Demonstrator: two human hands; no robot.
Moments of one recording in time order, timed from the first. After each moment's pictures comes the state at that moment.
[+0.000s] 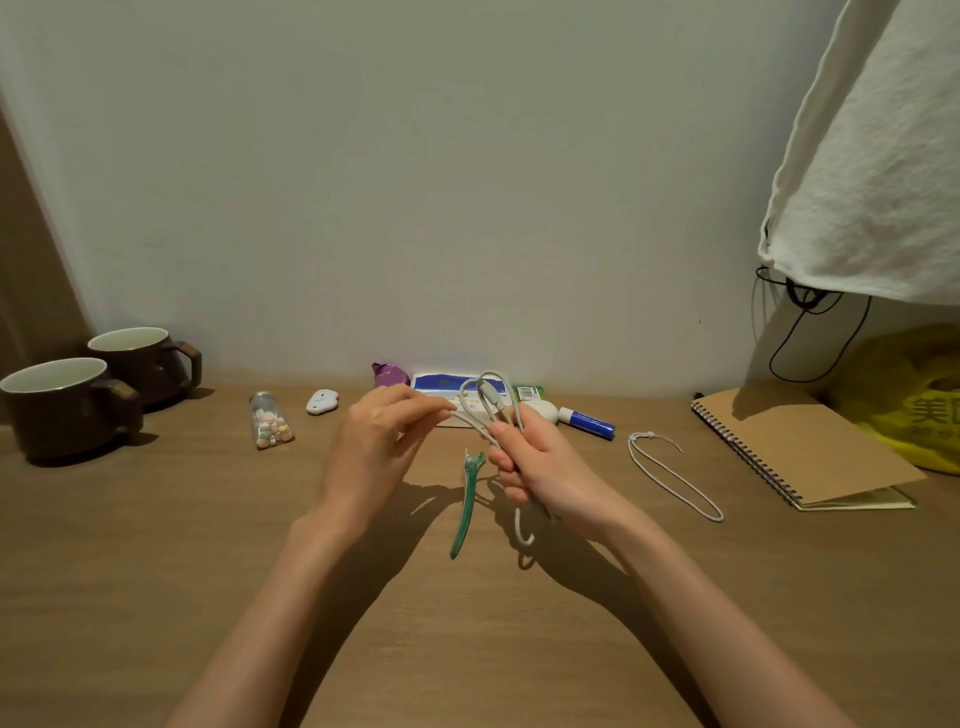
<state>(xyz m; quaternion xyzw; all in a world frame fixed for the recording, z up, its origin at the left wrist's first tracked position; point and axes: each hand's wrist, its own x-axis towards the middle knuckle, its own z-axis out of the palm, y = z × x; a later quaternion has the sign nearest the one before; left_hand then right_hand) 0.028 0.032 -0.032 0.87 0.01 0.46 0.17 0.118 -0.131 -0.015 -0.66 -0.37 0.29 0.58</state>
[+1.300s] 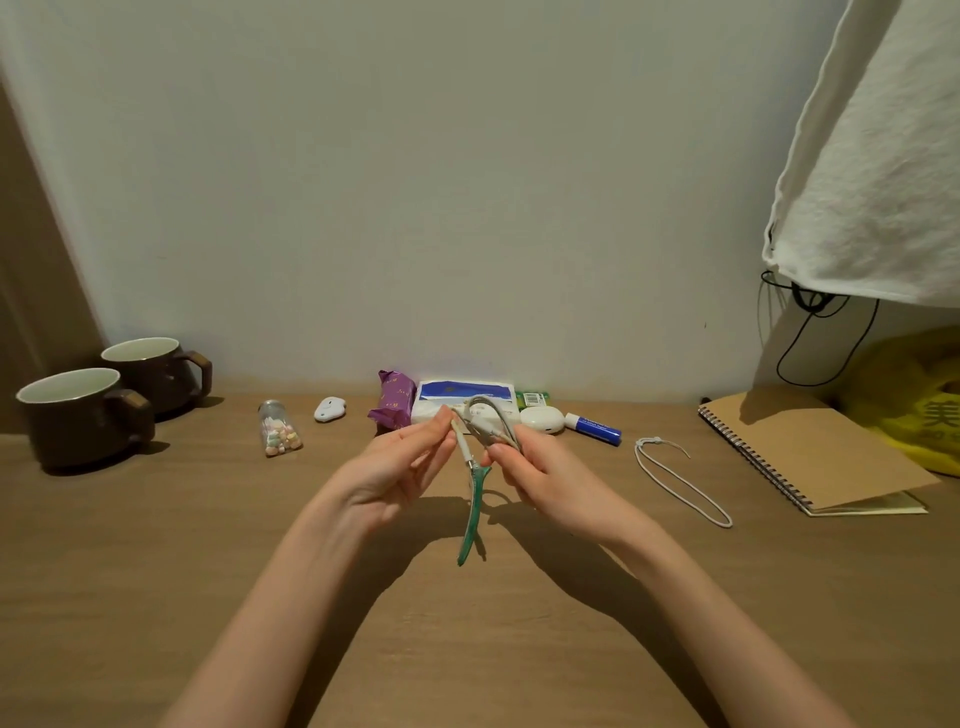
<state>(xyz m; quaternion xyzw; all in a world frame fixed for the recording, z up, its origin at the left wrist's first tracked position) 0.026 0.012 -0.008 0.41 0.22 0.09 0.88 0.117 -0.136 -0.017 -0.77 -0.46 0.14 0.42</state>
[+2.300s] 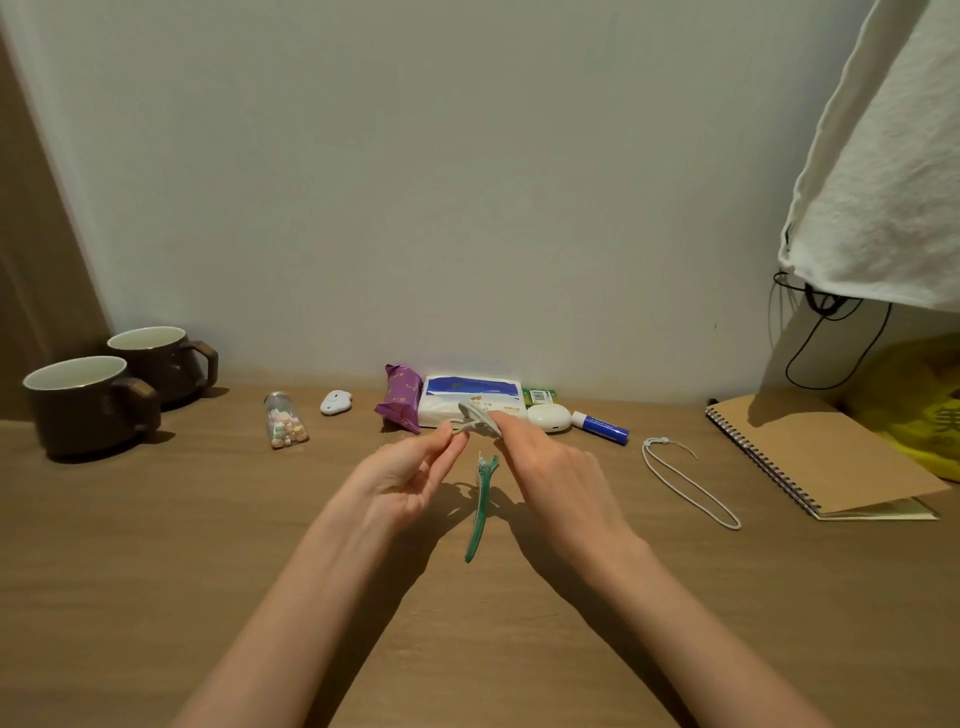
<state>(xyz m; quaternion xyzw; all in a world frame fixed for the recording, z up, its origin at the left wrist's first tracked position) 0.033 0.010 -0.013 0.28 0.30 0.12 0.90 0.109 -0.128 -0.036 -0.81 -0.51 -0.24 0.15</state>
